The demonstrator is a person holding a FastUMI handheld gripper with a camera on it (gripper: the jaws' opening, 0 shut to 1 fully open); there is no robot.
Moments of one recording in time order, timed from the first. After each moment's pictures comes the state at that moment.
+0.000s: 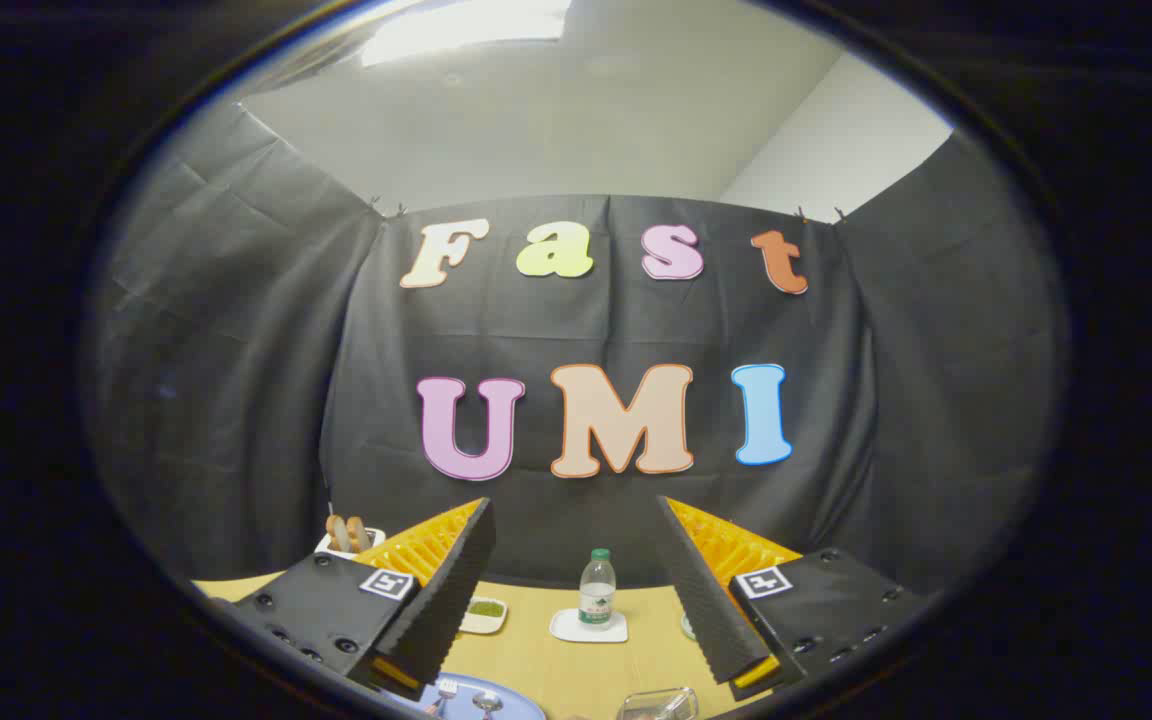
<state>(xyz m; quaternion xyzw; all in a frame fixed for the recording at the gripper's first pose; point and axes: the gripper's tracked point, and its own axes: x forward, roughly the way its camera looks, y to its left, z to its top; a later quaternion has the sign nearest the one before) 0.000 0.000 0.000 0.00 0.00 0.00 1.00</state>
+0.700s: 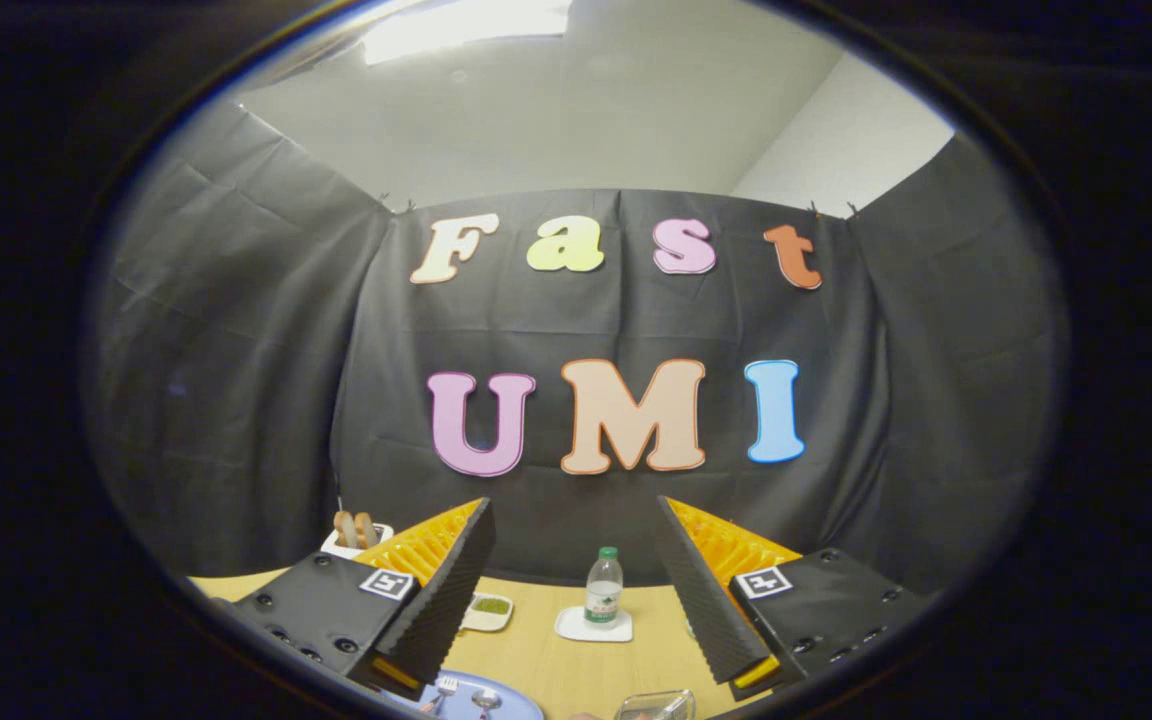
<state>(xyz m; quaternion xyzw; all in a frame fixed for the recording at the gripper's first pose) 0.005 0.006 -0.004 0.00 0.02 0.02 1.00</state>
